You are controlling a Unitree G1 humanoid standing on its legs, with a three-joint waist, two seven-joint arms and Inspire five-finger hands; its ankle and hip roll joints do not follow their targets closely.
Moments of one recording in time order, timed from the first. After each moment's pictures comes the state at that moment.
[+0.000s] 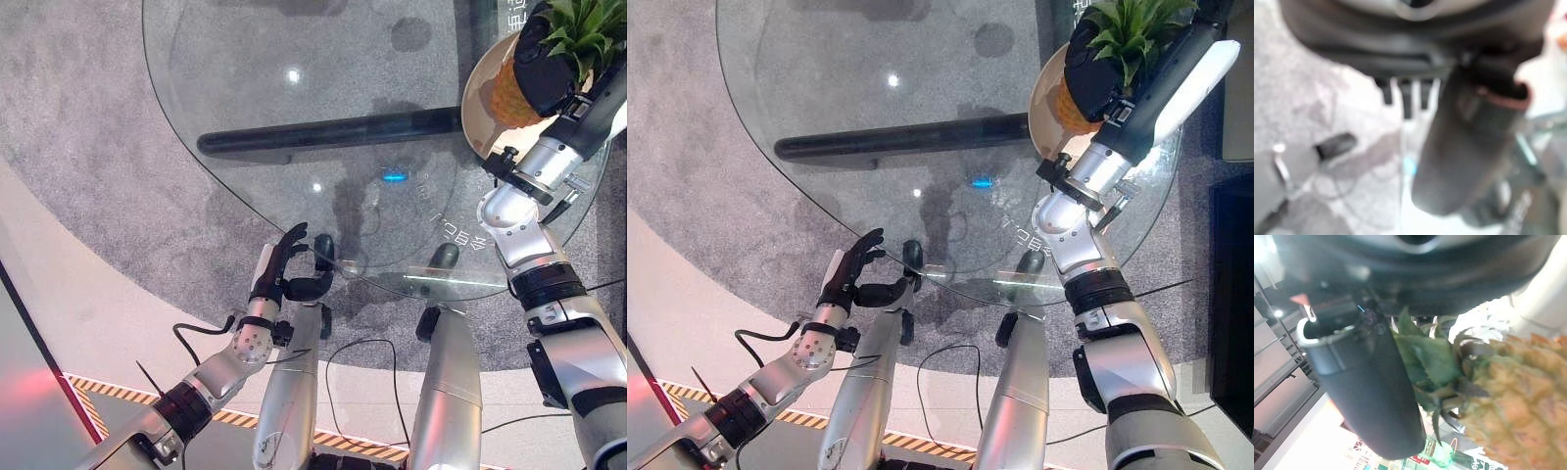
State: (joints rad) left arm -0.35 0.55 -0.73 0.16 -0.38 -0.05 0.53; right arm -0.90 -0.57 0.24 0.55 -0.16 -0.47 -1.13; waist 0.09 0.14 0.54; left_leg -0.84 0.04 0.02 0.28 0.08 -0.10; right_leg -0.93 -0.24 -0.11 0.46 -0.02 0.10
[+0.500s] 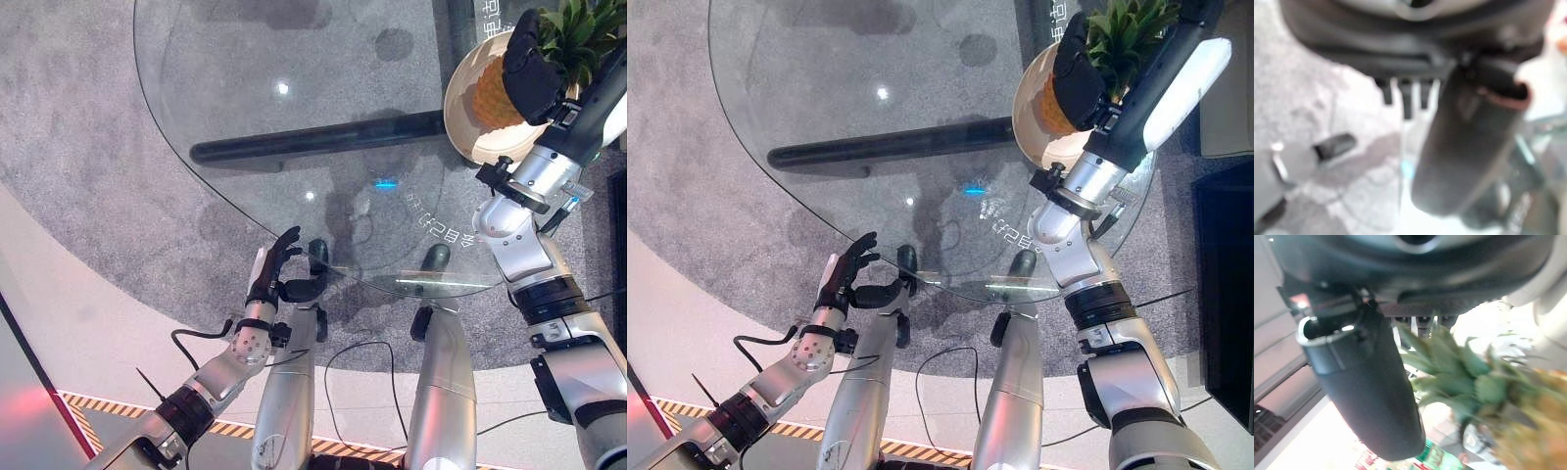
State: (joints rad) left arm -0.32 0.52 -0.69 0.19 -0.38 -0.05 0.52; right arm -0.85 -0.59 0.24 0.38 -0.28 -0.34 -1.13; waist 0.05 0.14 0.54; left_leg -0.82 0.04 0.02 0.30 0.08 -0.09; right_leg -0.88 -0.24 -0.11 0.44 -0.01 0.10
